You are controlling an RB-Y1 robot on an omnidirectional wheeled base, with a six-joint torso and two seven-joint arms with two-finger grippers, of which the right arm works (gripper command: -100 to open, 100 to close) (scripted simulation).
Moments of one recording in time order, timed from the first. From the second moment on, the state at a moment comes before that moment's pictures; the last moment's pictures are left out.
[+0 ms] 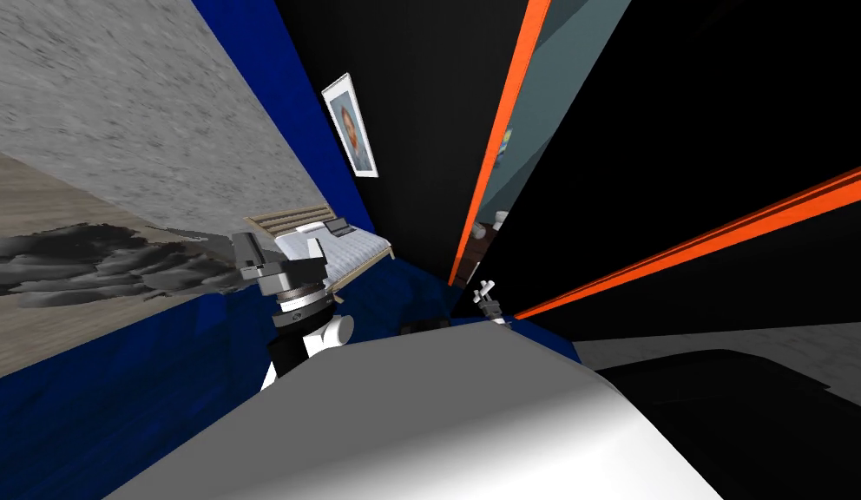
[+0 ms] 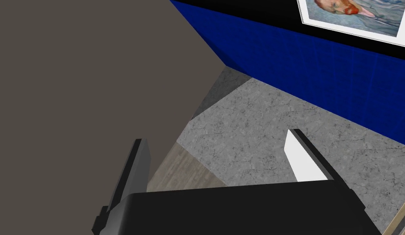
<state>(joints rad) 0.31 -0.61 0.59 -0.94 -0.77 -1.11 -1.57</state>
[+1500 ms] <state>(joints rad) 0.29 -0.66 0.68 -0.83 -0.74 -1.24 -1.68</state>
